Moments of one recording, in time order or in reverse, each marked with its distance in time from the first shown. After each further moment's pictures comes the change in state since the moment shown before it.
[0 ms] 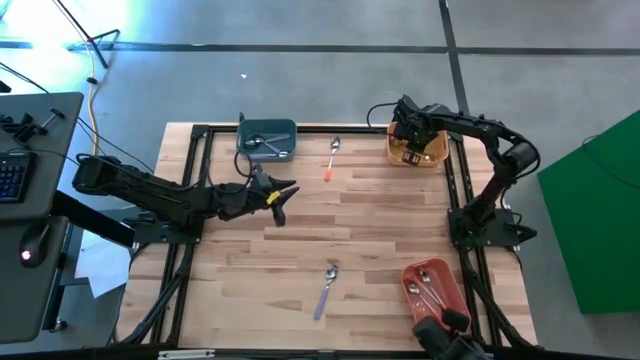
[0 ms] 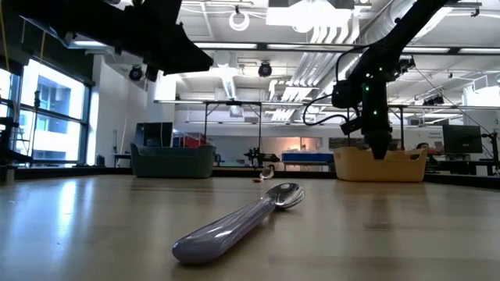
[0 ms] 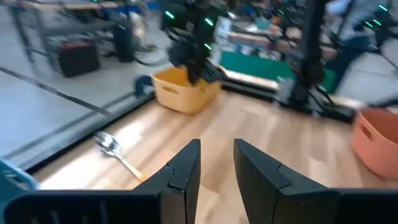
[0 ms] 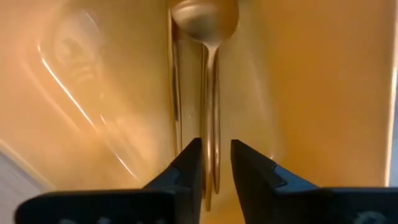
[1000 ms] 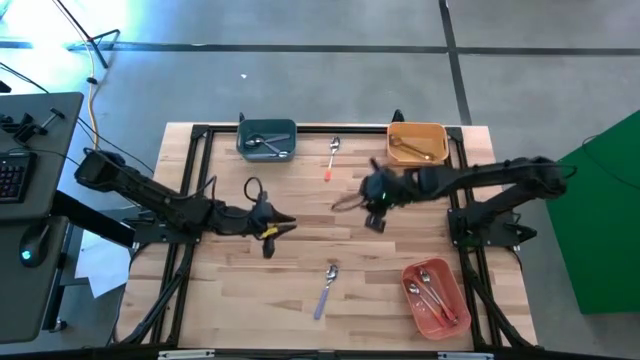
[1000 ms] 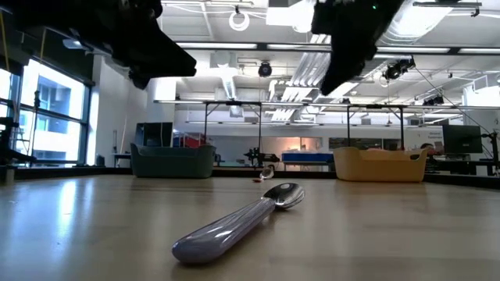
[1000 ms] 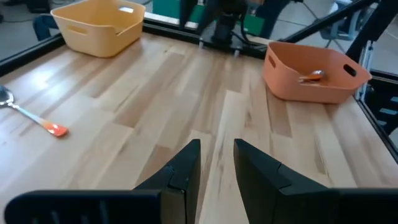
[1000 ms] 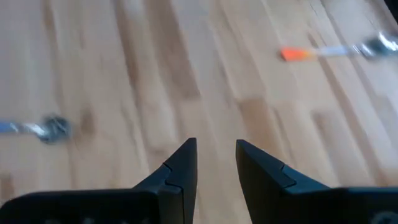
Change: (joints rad) left arm -0.204 0.001 -0.003 -0.176 0.116 -0.141; right arm 0.940 -0.316 0.000 0.121 -0.129 0.754
